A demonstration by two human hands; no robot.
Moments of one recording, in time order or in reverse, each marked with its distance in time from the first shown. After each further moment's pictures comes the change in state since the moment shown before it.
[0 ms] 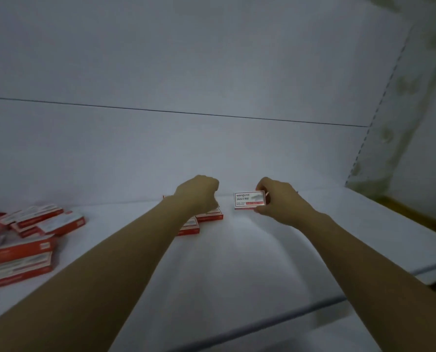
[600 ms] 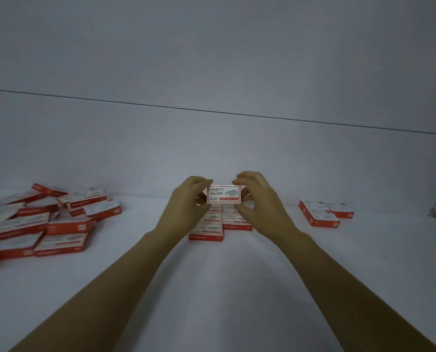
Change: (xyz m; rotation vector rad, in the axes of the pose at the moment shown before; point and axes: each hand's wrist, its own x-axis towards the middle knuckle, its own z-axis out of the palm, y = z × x) left_hand -0.036 -0.042 0.027 -0.381 0.480 -0.179; right_hand 0.051 -0.043 0.063 0.397 0.118 -0.433
